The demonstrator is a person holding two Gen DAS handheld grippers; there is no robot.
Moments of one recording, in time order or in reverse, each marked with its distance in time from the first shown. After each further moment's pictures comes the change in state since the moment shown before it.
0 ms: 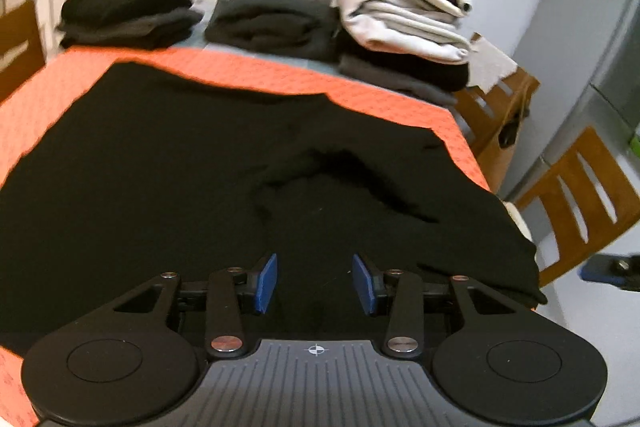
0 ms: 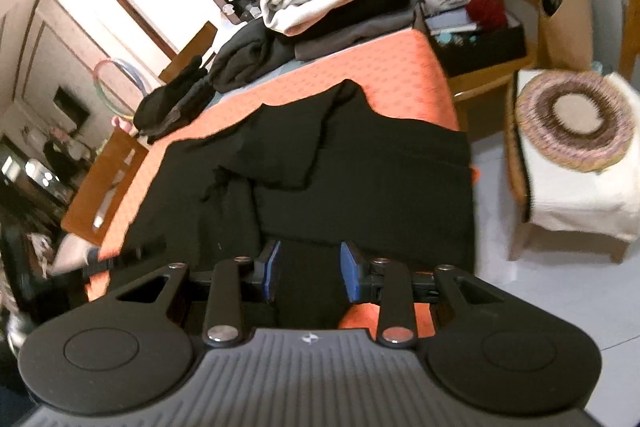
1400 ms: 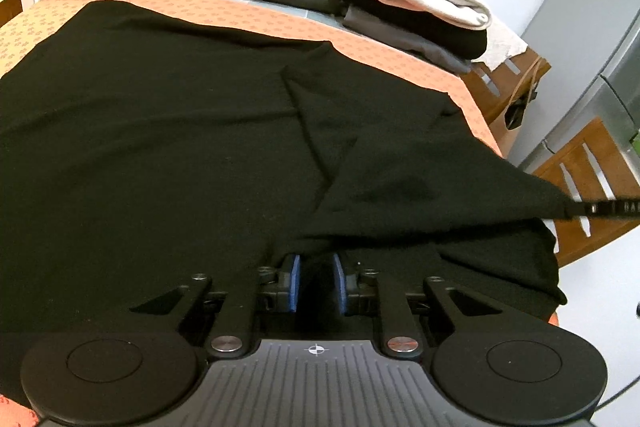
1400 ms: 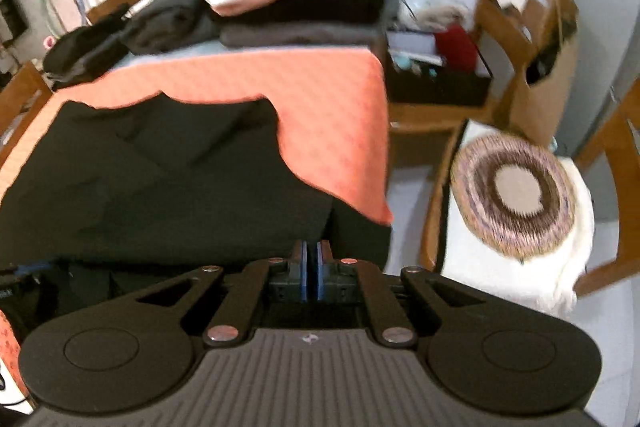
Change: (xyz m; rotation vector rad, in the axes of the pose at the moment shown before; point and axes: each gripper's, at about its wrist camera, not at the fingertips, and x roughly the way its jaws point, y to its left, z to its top) left arm 0.063 0.002 -0.008 -0.031 0.096 -0.030; right arm 0.080 -0.033 0.085 -0.264 0.097 -0.328
